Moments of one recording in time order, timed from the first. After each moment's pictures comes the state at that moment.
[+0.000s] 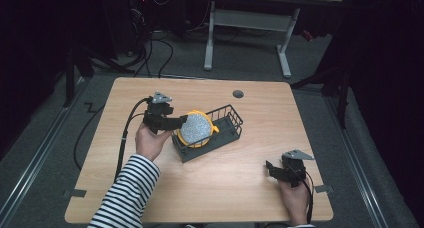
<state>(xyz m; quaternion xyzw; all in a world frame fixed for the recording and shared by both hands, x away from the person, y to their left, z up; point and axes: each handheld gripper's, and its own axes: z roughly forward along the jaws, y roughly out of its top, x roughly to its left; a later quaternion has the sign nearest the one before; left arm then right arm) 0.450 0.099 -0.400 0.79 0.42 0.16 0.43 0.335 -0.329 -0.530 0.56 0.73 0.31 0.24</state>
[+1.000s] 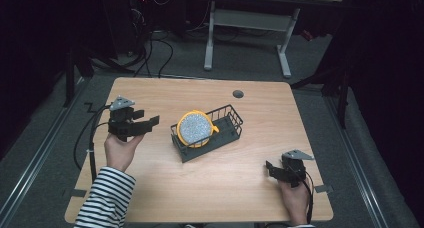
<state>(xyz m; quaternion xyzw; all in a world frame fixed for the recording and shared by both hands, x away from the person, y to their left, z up) 0.417 0.178 -0.391 0.74 0.47 0.17 0.46 0.335 -0.329 -0.530 0.56 0.73 0.31 0.24</state>
